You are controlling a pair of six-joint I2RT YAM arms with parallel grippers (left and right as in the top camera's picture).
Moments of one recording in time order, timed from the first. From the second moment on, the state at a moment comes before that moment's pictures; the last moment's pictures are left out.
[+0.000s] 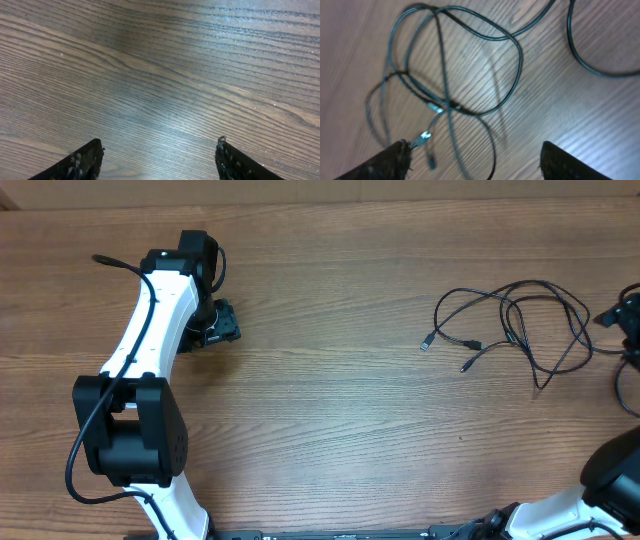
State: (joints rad) left arm -0.06 1.96 1.62 -1.21 -0.10 -0.39; right arm -0.67 1.81 1.64 -1.14 -0.22 0.26
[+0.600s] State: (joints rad) left arm -0.06 1.96 1.62 -1.20 -0.09 -0.39; right arm -0.61 1.82 1.39 -0.82 -0.32 0.28
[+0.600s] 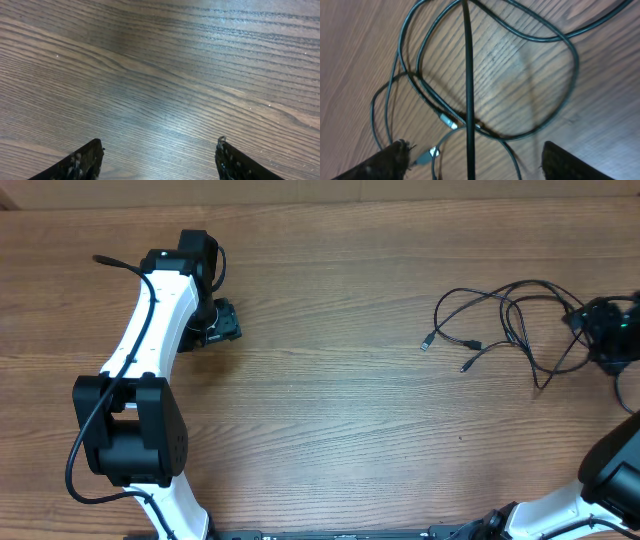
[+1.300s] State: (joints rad) left arm -0.06 1.96 1.62 -1.22 -0.08 -0.39; right arm -0.64 1.82 1.97 -0.95 -0.31 0.34
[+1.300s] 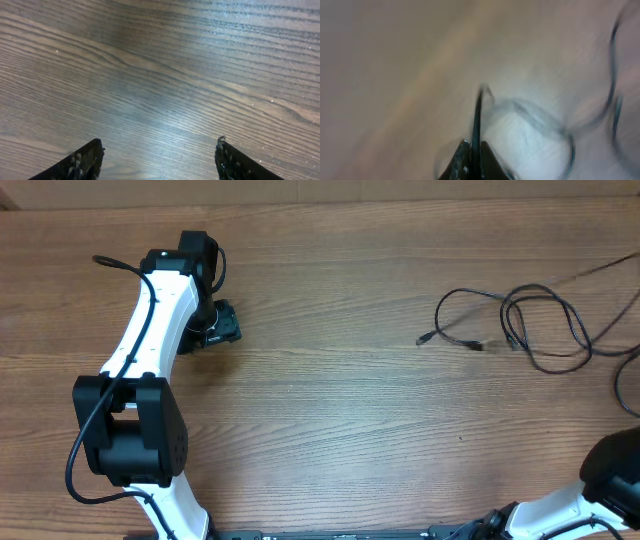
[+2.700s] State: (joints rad) left arm -0.06 1.96 1.62 -1.23 -0.08 -0.39; right arm -0.66 1.87 2.10 -1.17 -0.28 0.34
